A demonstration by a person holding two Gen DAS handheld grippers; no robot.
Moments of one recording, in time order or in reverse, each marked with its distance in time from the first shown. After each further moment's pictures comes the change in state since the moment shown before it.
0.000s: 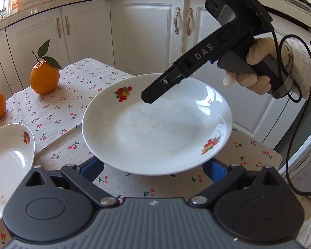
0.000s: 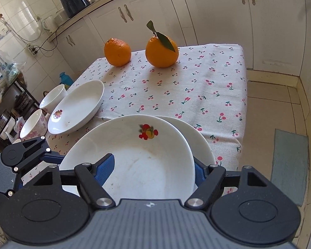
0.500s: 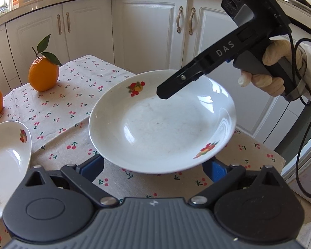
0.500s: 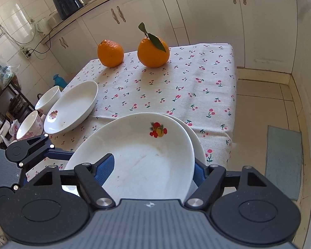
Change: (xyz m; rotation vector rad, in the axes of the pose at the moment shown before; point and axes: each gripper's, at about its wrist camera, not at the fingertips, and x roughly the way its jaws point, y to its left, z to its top) left arm 0.008 0.007 0.000 -0.019 0.002 -0.013; right arm -0.014 -0.002 -0.007 0.024 -0.010 -0.034
